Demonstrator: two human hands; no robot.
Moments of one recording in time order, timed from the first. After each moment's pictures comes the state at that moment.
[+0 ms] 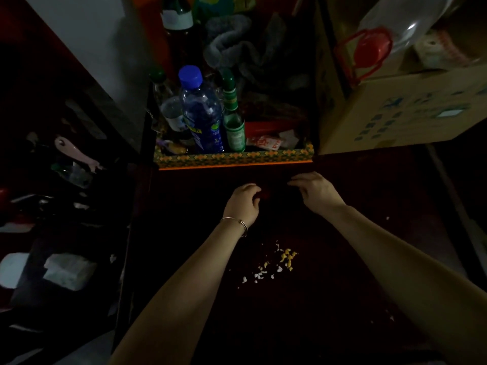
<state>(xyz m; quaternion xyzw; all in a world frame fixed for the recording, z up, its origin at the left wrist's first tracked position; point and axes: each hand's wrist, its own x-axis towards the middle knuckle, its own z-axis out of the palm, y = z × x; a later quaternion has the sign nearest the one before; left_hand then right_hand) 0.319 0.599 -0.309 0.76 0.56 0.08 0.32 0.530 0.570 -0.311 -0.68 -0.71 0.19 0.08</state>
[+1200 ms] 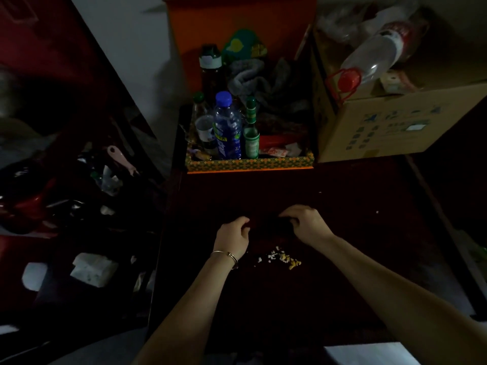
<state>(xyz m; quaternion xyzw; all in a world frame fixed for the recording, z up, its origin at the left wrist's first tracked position) 0.229 0.490 -0.259 0.70 0.61 0.11 0.35 0.443 0.472 -0.256 -0.68 -0.66 0.28 0.17</state>
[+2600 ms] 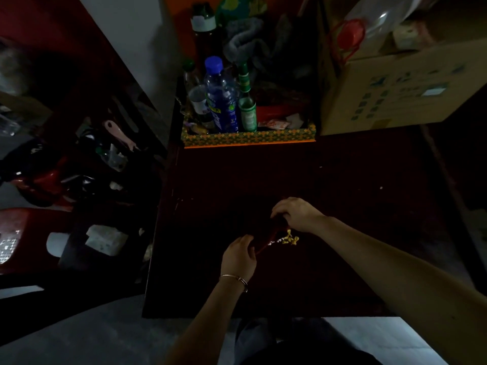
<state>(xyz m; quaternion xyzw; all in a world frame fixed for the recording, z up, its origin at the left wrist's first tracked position) 0.249 0.390 -0.292 0.67 0.66 0.06 0.33 0.455 0.462 -0.300 -0.57 -0.72 0.39 0.02</state>
